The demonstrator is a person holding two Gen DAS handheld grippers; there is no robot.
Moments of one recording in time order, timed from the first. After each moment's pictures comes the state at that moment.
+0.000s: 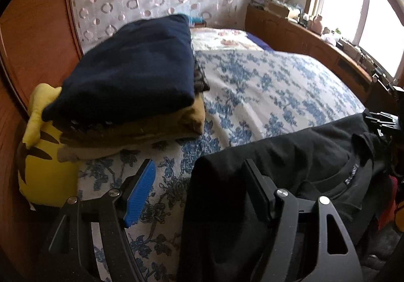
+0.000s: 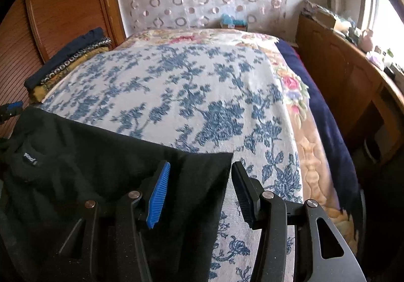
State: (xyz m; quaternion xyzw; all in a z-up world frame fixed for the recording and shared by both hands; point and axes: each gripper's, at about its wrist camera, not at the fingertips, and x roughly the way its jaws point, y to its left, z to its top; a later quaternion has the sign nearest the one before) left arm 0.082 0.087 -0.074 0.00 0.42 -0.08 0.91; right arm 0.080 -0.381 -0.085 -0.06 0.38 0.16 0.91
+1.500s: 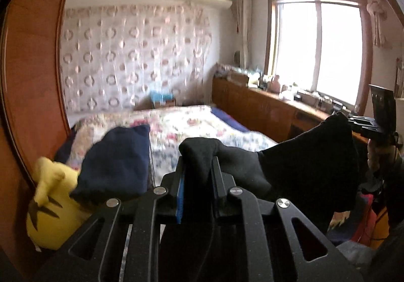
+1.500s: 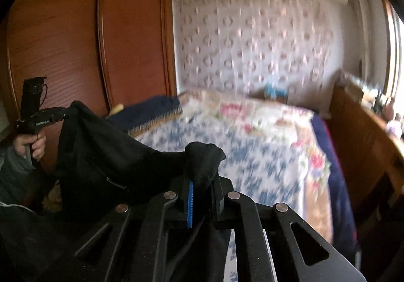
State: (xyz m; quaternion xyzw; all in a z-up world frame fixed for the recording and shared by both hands) left arm -0.041 0.063 0.093 -0.01 0.20 -0.16 0.97; right arm -0.042 -0.370 0.077 -0.08 0.18 0.29 0.94
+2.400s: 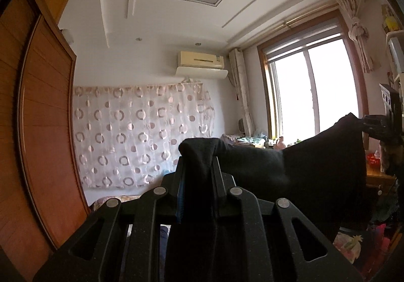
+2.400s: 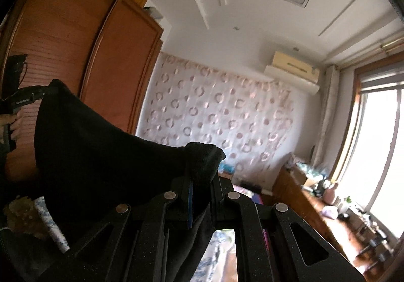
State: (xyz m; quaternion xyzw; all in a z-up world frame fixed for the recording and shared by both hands) left arm -0.067 0.077 0.247 0.03 -0.01 -0.14 0.99; right arm -0.152 -0.365 0.222 -0.18 0.00 0.17 0.97
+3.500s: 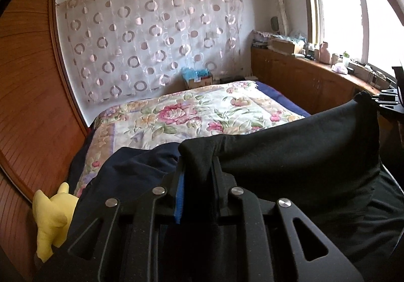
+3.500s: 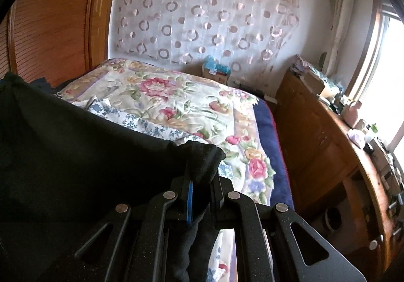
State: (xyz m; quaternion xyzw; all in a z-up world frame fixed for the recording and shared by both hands) left arm 0.252 0.045 0.015 0.07 0.28 -0.05 0.96; right arm 0.270 -0.234 0.053 -0.17 0.28 0.10 0.94
